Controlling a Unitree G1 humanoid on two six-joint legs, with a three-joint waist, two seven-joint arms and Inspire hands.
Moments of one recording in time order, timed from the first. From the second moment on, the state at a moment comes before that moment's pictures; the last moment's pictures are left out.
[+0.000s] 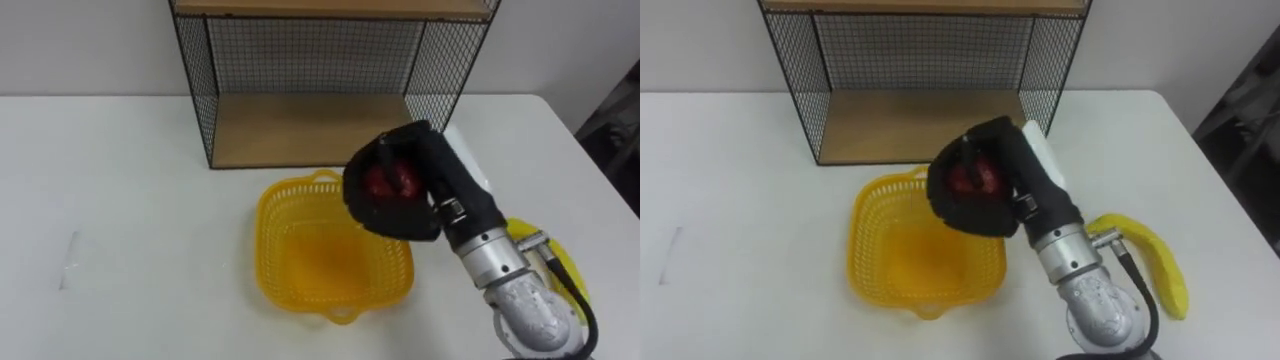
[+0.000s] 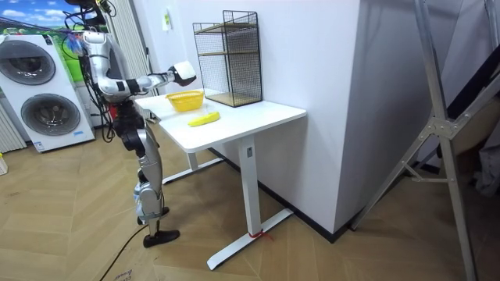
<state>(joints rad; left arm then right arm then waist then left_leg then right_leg) 0.19 0.26 -0.13 1.13 0.36 0.00 -0.01 0.15 -0.36 0.25 -0.26 -0.10 -0.14 0.11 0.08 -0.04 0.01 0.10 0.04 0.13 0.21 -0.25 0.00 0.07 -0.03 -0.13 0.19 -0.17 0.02</state>
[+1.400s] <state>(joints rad) 0.15 0.26 -0.14 1.13 0.36 0.04 -0.05 0.14 -0.35 0.34 -0.24 -0.19 -0.05 0.25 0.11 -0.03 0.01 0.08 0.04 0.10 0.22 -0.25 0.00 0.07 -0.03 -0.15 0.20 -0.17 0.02</state>
